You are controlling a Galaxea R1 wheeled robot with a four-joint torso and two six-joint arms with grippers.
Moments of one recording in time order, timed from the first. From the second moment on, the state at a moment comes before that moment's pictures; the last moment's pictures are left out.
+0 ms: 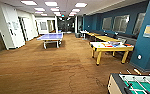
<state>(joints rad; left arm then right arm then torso) 1.53 2.94 -2.64 0.11 -0.07 -0.03 -1.58 2.92 -2.61 -0.19 0.13 0.18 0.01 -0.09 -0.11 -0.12</state>
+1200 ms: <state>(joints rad) 1.54 2.94 -2.64 0.11 -0.07 -0.03 -1.58 2.93 -2.61 -0.19 0.13 0.18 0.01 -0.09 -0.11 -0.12</state>
